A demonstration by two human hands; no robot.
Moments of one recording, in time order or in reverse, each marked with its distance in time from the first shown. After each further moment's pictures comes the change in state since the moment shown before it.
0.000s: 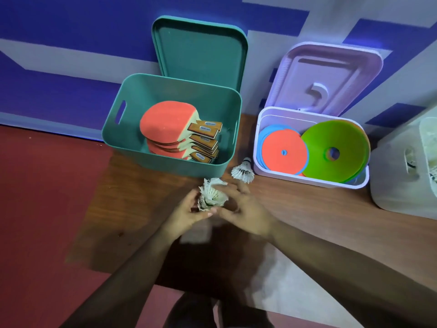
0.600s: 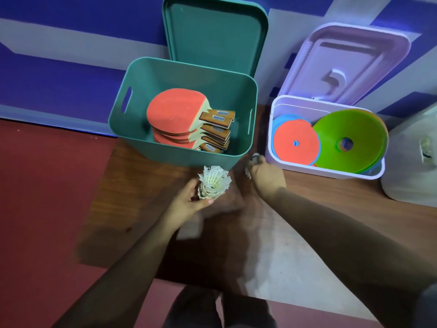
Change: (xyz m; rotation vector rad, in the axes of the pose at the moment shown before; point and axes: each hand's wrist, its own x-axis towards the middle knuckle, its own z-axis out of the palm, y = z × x) left_hand 0.009 -0.015 -0.036 -0.038 -0.019 0.030; right_hand 0.062 0.022 -0.012 -0.979 0.024 0.304
